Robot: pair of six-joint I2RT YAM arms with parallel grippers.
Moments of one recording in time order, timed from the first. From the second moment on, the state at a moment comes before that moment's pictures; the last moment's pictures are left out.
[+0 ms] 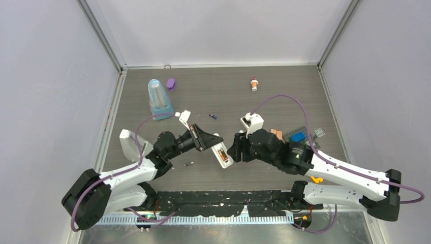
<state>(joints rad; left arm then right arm) -0.72 1.11 0.33 0.85 0.38 -1.10 1.12 0.96 0.89 -0.55 0.26 0.69</state>
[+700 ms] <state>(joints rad) -0.74 1.32 0.31 0.74 0.06 -1.13 1.07 1.02 0.78 -0.53 0.32 0.71</state>
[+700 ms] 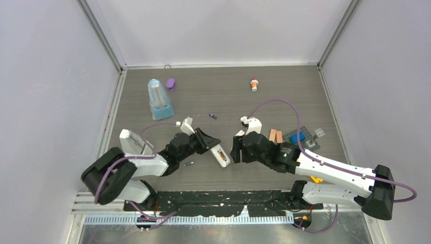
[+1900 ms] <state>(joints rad) -0.83 1.41 0.31 0.64 -0.23 -1.28 0.82 1.49 0.90 -0.38 0.26 0.52</state>
